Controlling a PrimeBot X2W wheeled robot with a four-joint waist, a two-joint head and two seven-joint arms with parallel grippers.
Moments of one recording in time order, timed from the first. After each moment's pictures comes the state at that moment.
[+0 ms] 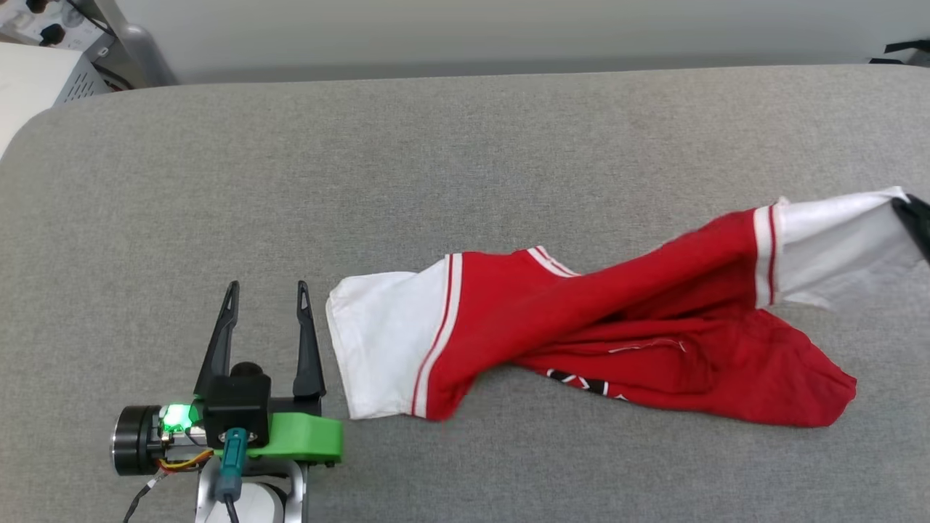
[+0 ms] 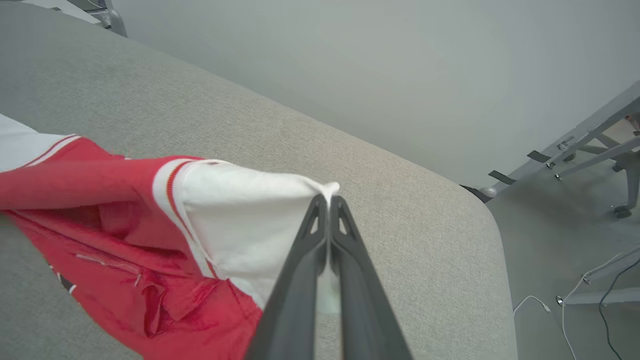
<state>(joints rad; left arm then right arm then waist) -0.06 0.19 -0.21 0.00 -0.05 0.27 -0.26 -0.21 -0.75 0.09 -0.25 0.54 0.13 0.42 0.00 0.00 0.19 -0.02</state>
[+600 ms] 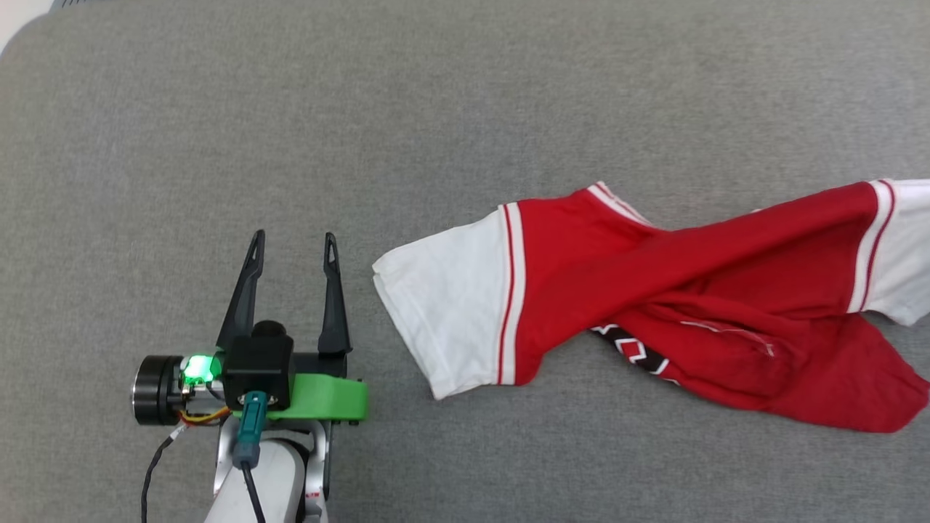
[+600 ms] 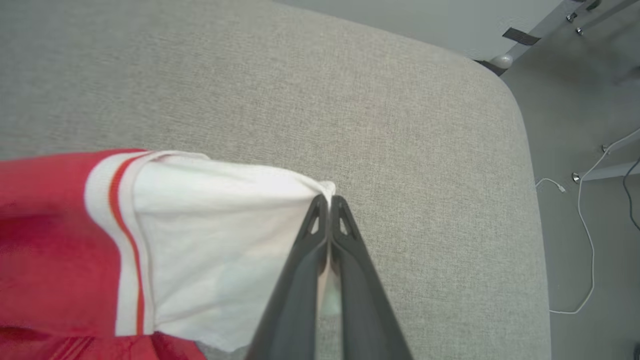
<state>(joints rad) -0.16 0.15 -0.23 0.00 -0.03 0.24 -0.26 -0.43 -0.77 0.10 0.21 0.59 0.13 0.48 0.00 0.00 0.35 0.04</state>
